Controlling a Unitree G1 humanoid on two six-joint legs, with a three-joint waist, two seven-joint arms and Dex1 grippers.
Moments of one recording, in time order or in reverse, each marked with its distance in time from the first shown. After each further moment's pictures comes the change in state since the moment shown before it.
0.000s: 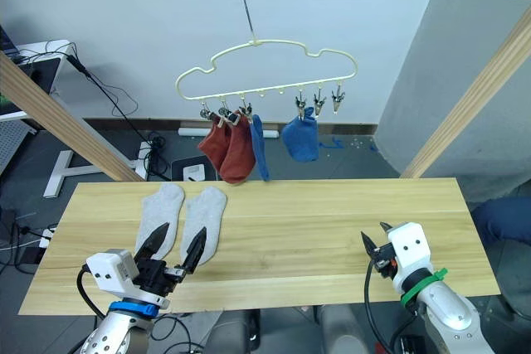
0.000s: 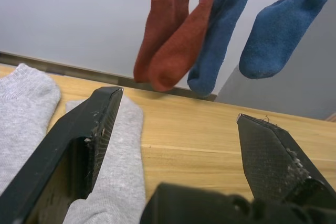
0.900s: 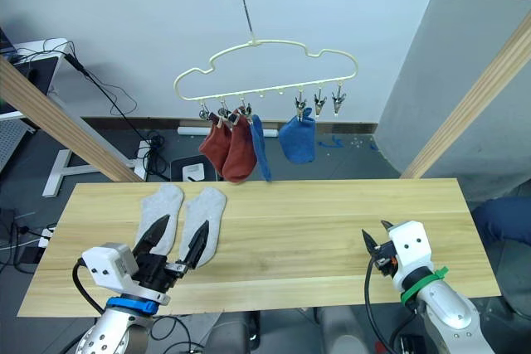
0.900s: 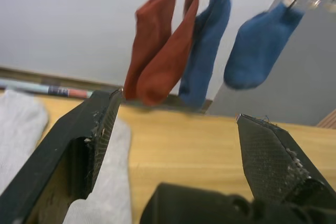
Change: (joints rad) left arm 0.005 0.018 -0.037 -0.189 0.017 0.121 0.063; right arm 0.001 0.004 -0.003 0.000 -0.001 0.004 -0.008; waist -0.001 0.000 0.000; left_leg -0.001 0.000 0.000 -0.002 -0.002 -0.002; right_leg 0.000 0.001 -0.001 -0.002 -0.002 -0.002
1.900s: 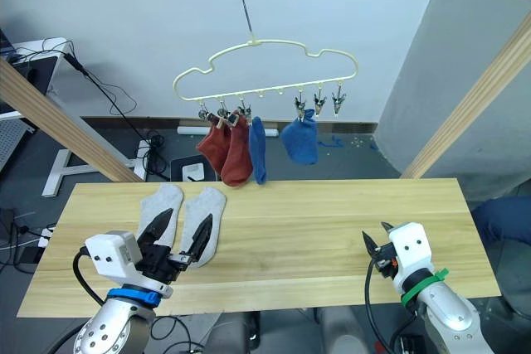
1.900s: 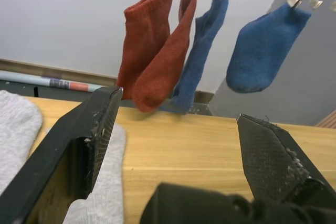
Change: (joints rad) left arm -0.027 0.020 -0.007 -0.072 -0.005 0.132 0.032; right arm 0.010 0.000 0.000 -0.001 -0.001 0.000 -0.001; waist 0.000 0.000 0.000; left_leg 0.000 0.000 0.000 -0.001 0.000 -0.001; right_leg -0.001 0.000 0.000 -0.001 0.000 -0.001
